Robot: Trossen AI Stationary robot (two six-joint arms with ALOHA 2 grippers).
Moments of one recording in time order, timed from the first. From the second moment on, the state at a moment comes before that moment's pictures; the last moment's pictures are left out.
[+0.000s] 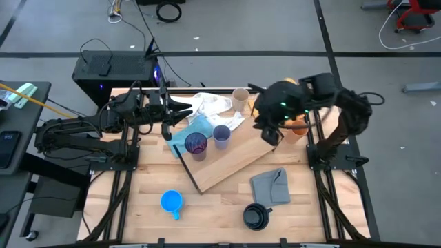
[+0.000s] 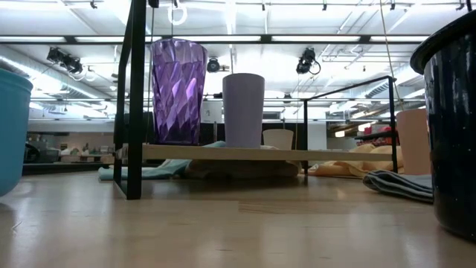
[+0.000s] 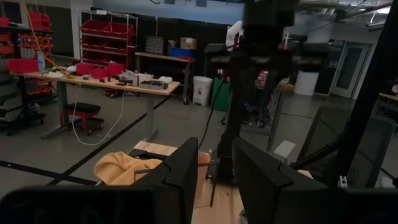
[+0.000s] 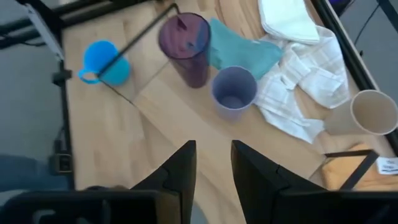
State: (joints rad) left arm 0.16 0.90 0.88 0.12 -0.02 -0.12; right arm 0.08 1.65 2.28 -1.57 0.09 0.36
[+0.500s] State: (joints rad) left arm 0.16 0.90 0.88 0.12 -0.02 -0.12; right arm 0.40 1.58 1.87 -1.32 0.14 0.62
